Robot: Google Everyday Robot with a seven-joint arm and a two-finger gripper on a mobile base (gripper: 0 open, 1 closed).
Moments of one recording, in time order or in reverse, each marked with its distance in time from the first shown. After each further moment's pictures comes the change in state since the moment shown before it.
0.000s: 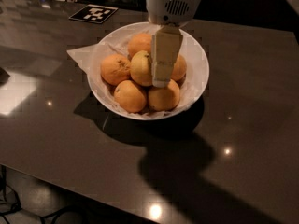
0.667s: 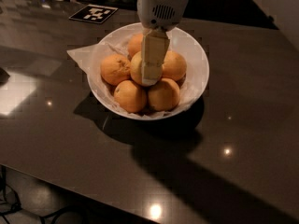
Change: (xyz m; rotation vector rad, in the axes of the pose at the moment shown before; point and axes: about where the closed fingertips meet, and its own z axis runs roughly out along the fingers) arm -0.014 -0.013 0.025 -0.047 -0.003 0.036
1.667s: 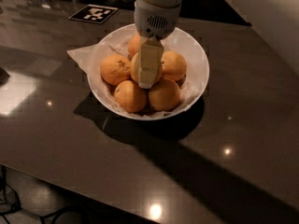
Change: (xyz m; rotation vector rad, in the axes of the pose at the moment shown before) arm 0.000 -0.008 0.030 -0.054 0.010 0.022
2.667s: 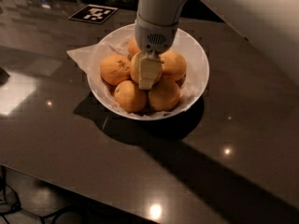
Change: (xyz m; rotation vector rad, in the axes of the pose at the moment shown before) arm 0.003 0.005 0.032 -0.021 0.005 -0.020
